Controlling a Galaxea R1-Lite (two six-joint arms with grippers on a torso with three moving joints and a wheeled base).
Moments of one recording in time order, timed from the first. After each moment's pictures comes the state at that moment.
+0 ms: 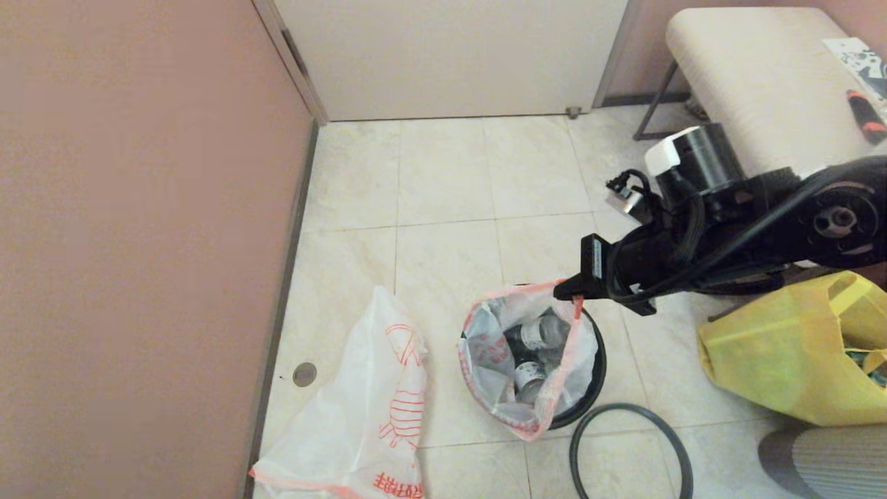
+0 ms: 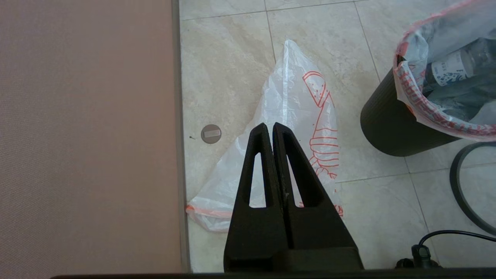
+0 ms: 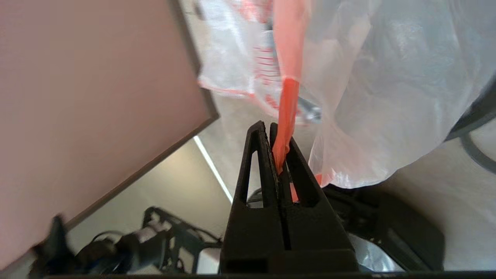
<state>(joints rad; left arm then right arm) 0.00 0.00 0.00 0.00 -0.01 0.05 0.49 1.80 -1.49 0.35 0.30 0.61</state>
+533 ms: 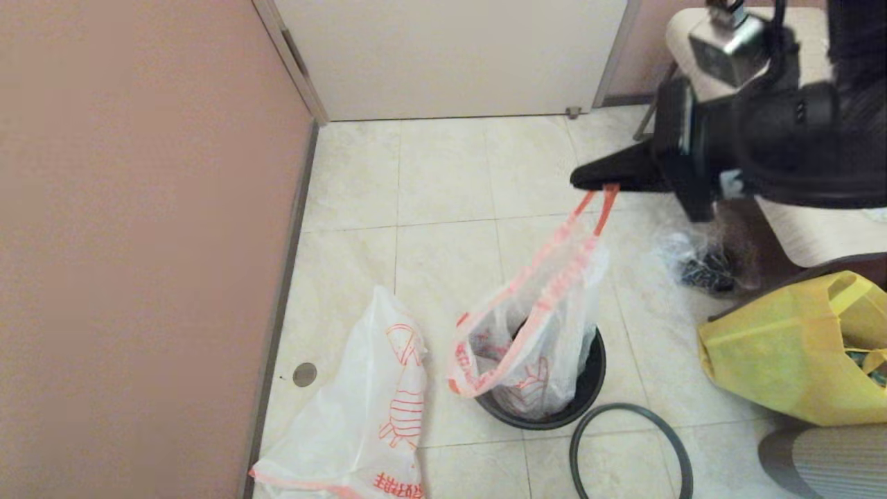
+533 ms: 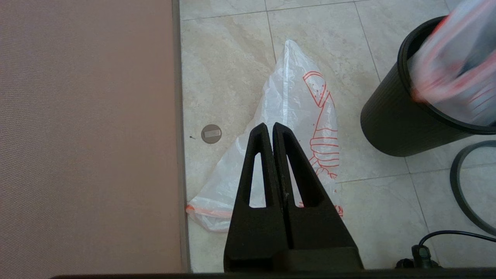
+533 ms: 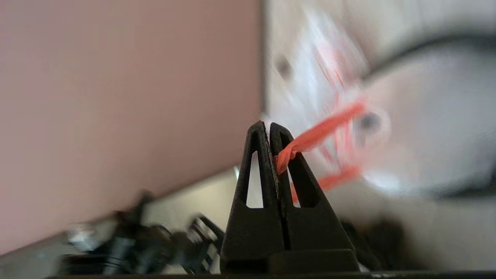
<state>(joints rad) 0.00 0.00 0.00 0.00 -0.01 0.05 0.57 1.60 -1.68 0.37 0.28 0.59</state>
